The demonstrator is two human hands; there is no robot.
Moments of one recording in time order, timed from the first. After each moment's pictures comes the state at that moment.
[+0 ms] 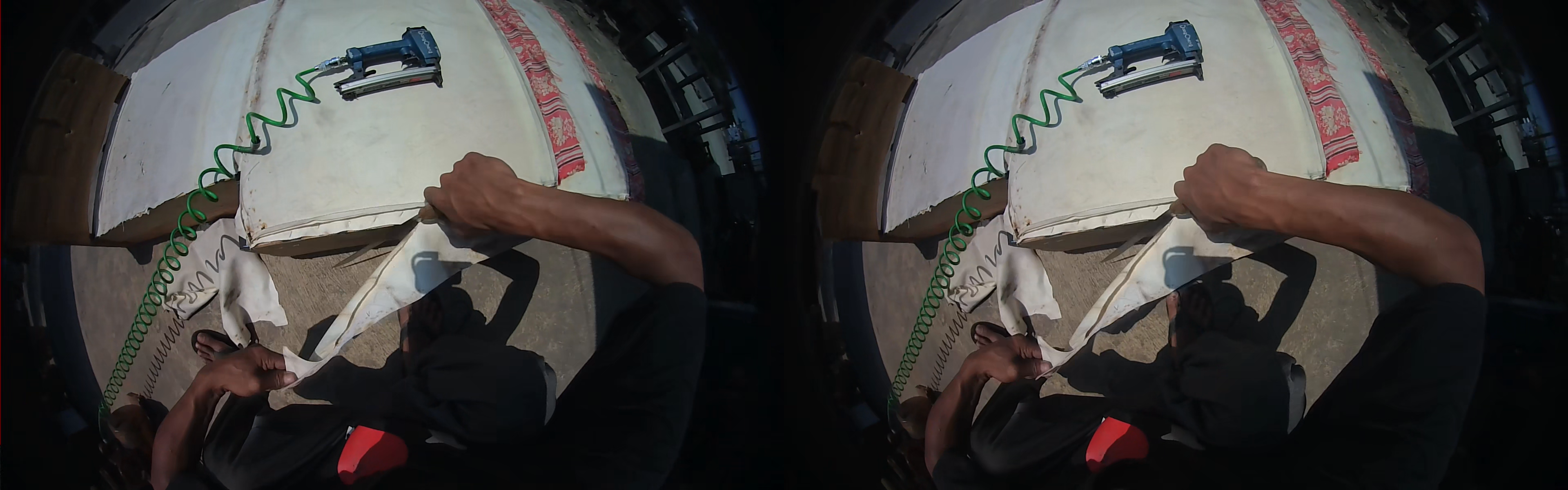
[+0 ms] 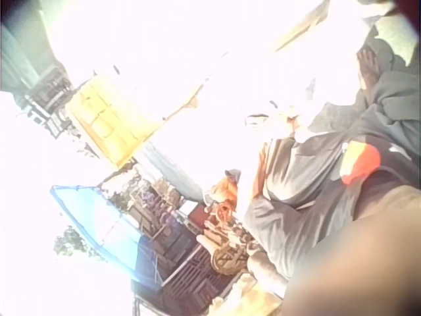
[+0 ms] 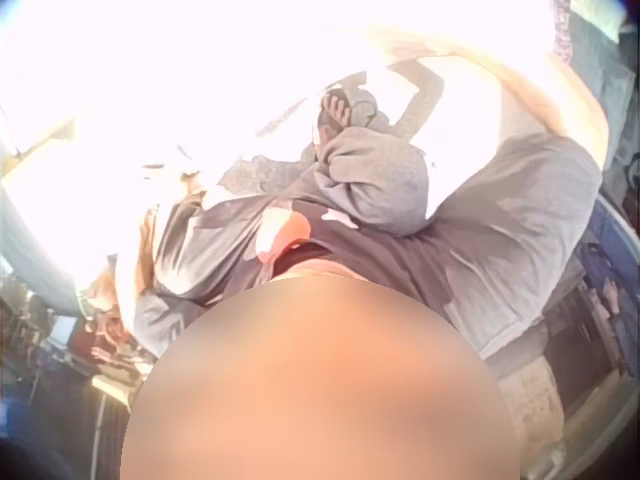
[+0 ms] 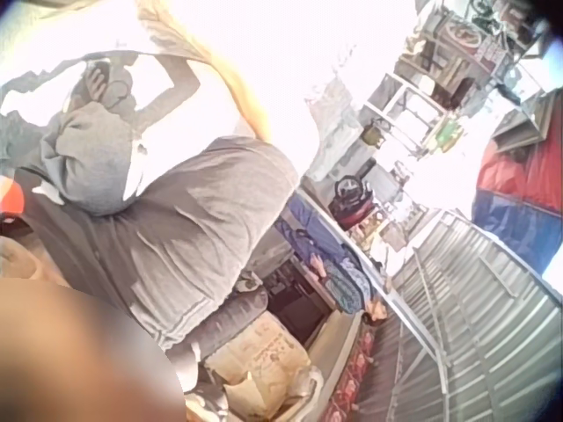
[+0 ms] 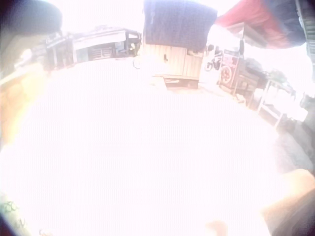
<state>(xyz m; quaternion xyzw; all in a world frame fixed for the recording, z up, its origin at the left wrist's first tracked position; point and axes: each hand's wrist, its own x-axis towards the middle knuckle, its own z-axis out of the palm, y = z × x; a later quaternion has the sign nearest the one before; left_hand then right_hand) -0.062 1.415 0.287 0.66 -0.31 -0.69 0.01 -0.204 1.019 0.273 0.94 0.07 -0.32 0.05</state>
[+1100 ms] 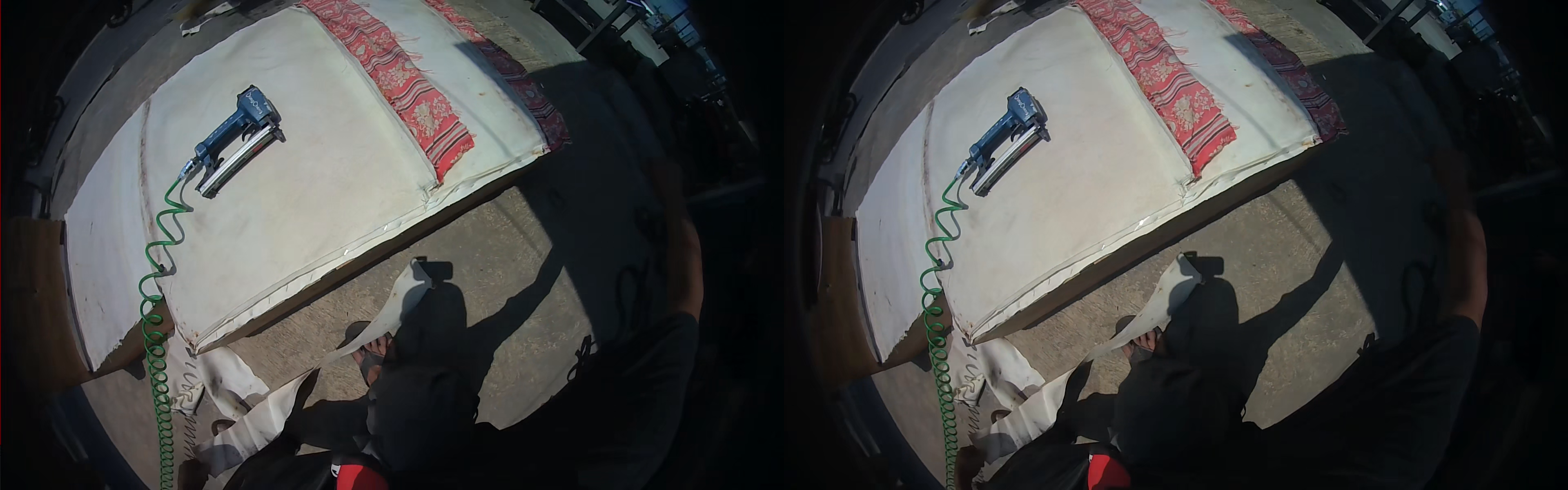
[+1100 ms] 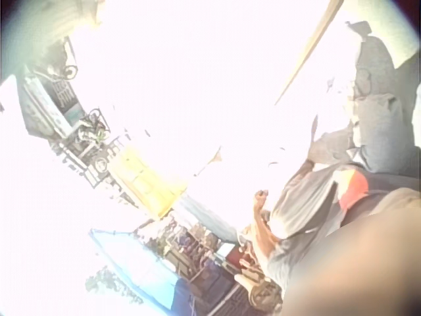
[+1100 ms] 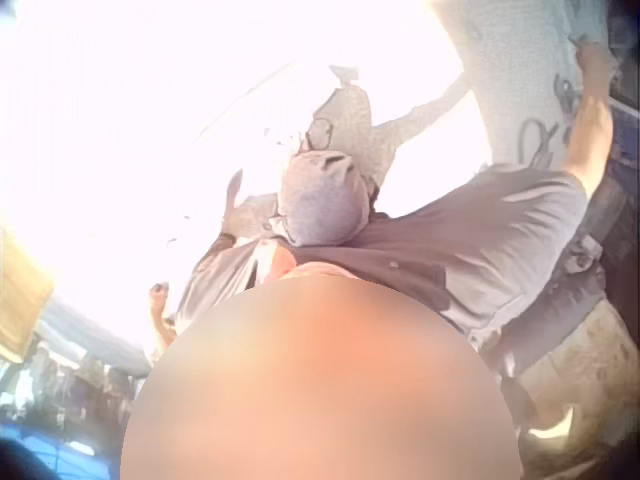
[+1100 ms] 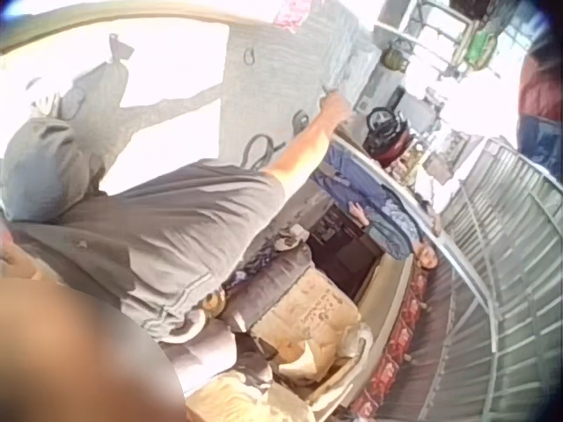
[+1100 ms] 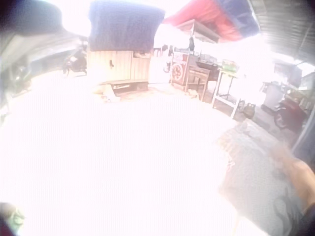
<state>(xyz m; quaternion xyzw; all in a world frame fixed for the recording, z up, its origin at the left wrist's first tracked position) 0.016 1.681 0.257 0.86 -0.15 -0.46 -0.17 -0.790 0.625 0.282 0.76 -0.49 -0.32 0.28</state>
